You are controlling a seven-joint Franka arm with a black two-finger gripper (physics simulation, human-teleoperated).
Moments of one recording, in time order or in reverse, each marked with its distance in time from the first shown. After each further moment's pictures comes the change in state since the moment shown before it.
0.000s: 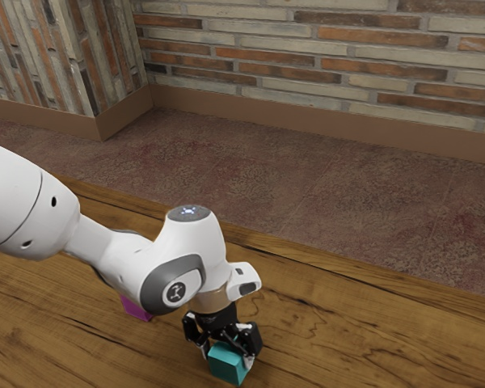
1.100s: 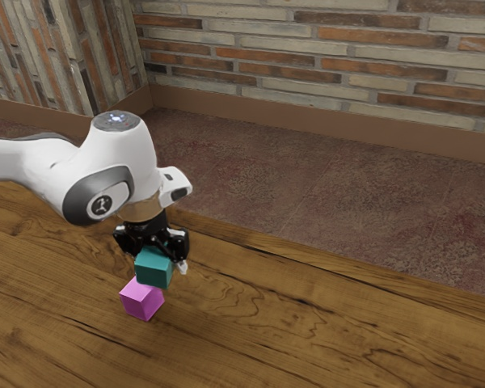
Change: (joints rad) arm 0.262 -0.371 0.004 0.006 0.310 -0.272 -0.159
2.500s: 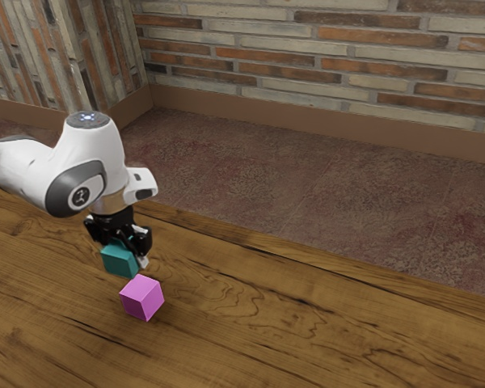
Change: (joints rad) arm 0.162 0.050 0.042 -0.001 0.048 0.022 0.313
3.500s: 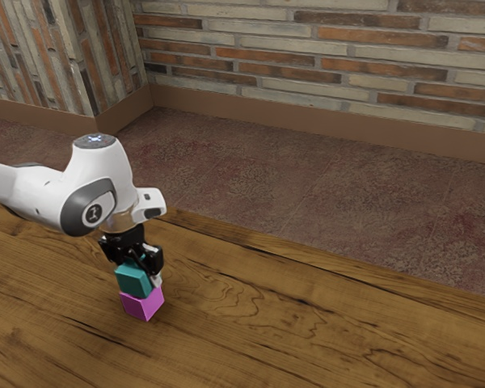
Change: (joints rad) arm -0.005 0.106 -0.003 -0.024 -0.111 0.108 0.121
